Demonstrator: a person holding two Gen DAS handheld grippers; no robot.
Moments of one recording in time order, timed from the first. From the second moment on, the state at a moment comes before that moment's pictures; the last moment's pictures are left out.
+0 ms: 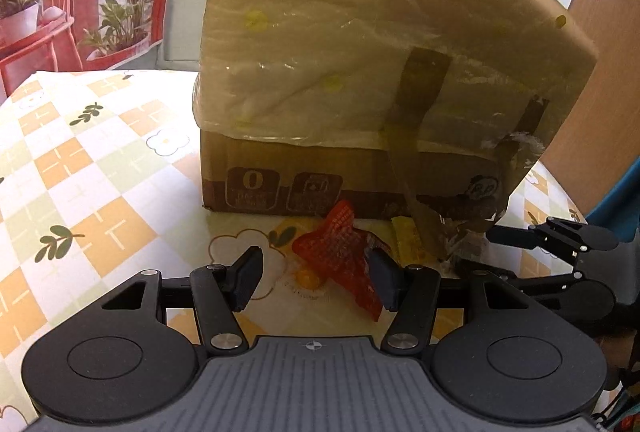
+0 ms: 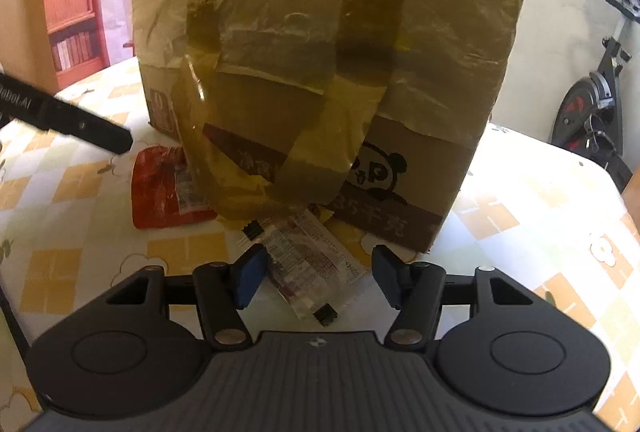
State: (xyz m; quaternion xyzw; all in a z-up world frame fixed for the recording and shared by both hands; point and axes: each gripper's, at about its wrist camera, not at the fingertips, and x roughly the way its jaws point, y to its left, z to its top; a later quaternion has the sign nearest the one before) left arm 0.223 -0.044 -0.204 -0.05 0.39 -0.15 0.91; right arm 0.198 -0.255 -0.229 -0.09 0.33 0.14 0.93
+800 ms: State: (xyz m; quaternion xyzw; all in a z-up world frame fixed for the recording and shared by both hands) left arm 0.218 -0.036 -0.204 -0.07 0.39 -0.15 0.91; right arm 0.212 -0.229 -0.225 -0.20 0.34 0.21 0.89
